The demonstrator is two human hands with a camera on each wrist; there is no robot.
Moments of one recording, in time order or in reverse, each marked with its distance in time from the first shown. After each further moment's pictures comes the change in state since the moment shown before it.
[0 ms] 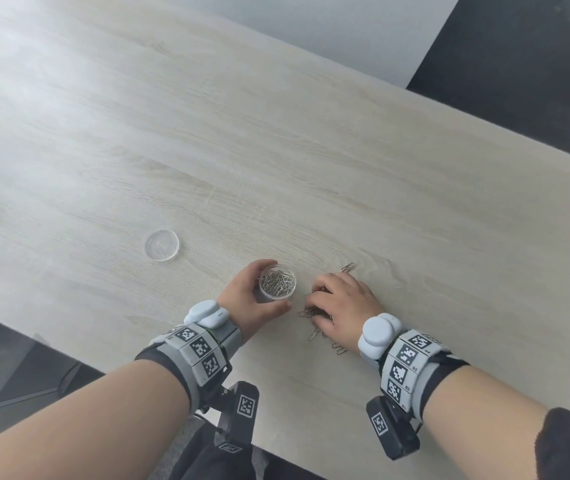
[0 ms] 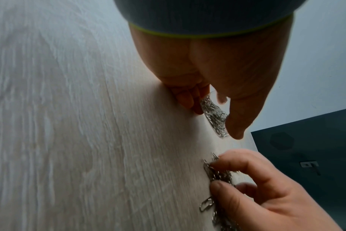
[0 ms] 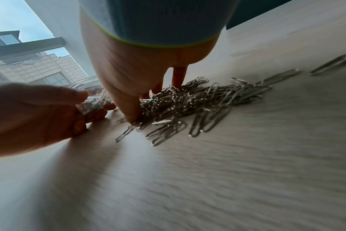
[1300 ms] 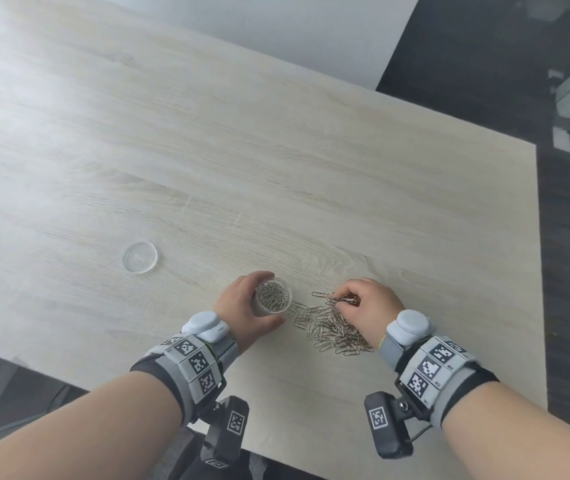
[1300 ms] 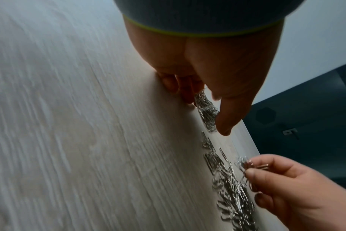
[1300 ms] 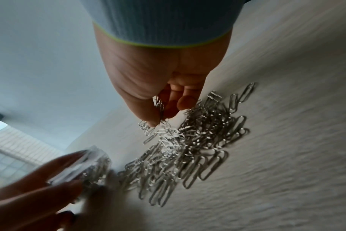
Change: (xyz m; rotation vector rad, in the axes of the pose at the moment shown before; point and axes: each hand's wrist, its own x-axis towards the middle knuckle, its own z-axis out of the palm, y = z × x) left_hand -0.004 0.012 0.015 0.301 -0.085 0.106; right_hand -0.036 0.032 -0.024 0.423 0.118 0.506
